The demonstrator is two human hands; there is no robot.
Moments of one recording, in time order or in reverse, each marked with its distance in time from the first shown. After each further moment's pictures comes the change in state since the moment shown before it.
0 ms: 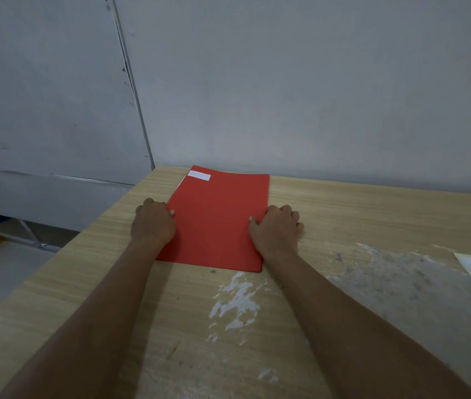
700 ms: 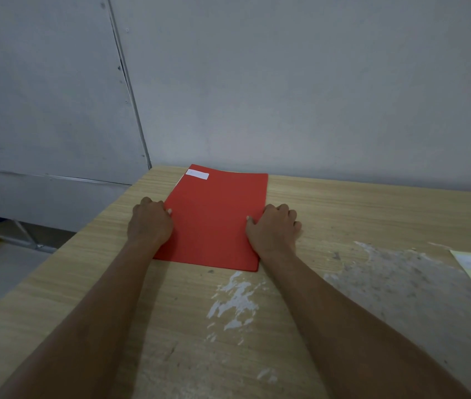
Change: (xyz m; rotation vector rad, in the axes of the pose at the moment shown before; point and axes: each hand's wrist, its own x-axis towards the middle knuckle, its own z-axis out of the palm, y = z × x) left_hand 0.002 -0.001 0.001 0.014 -0.008 0.019; right_hand -0.002 0.000 0.001 -0.030 0.012 -0.016
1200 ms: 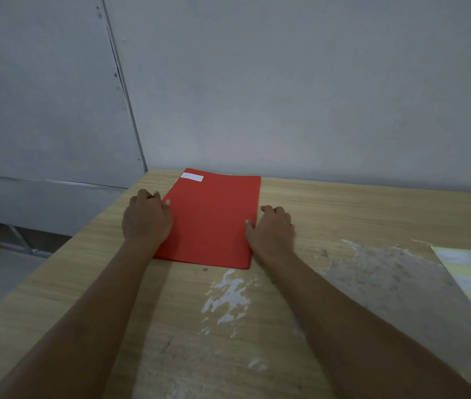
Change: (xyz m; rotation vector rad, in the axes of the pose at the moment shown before) left_hand -0.011 0.009 -0.015 0.015 0.176 0.083; right_hand -0.008 0.013 -0.016 0.139 -0.056 -0.050
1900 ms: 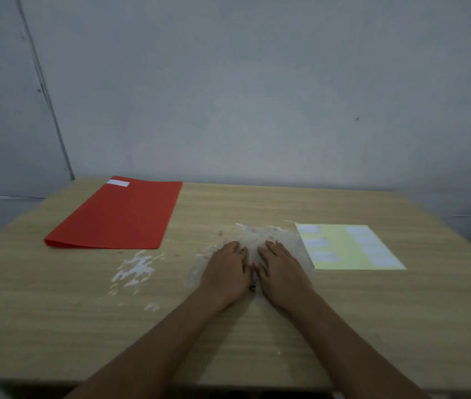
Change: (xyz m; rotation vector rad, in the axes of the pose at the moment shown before) left_hand -0.241 0.261 -0.016 -0.300 -0.439 0.516; right_hand -0.137 0.189 -0.160 -0.236 -0.161 -0.150
